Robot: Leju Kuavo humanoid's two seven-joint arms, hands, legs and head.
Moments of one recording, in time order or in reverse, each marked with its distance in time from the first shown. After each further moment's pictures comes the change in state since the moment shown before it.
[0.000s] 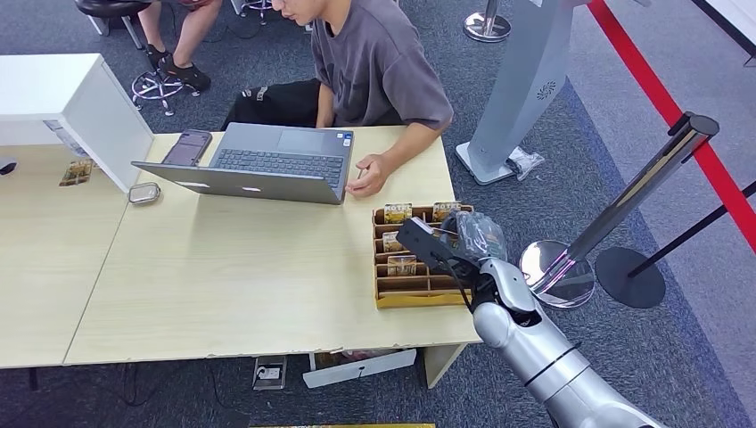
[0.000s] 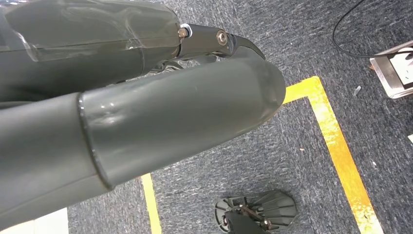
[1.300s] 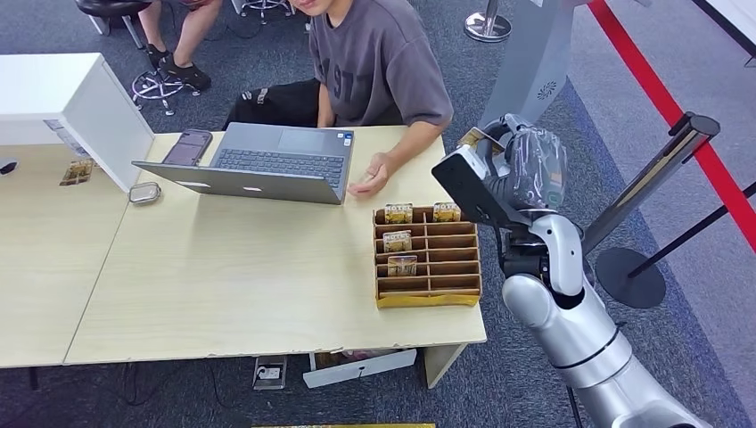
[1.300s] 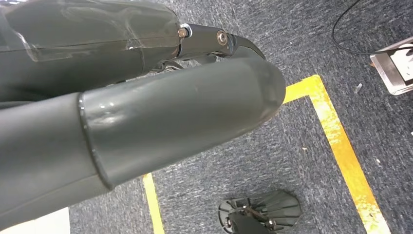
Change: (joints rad) left arm -0.023 -0.005 -0.036 -0.009 -0.059 -0.007 0.035; right arm -0.171 0.148 -0.089 0.246 0.129 -0.304 -0.073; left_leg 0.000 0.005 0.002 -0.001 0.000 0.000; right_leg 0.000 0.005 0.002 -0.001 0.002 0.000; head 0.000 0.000
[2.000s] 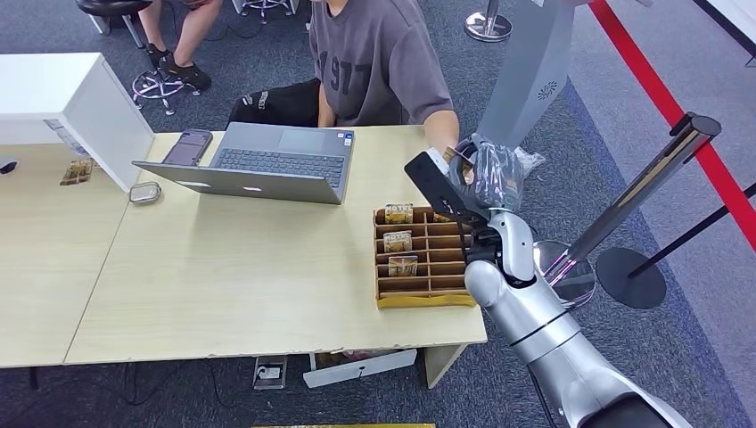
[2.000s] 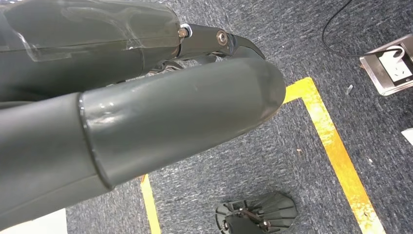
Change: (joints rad) left arm 0.000 0.003 0.018 -0.001 -0.019 0.001 0.003; right arm 0.000 0.041 0.030 0.077 -0.035 -0.062 -0.021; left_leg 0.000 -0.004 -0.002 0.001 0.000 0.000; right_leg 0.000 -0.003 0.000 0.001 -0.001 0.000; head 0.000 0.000
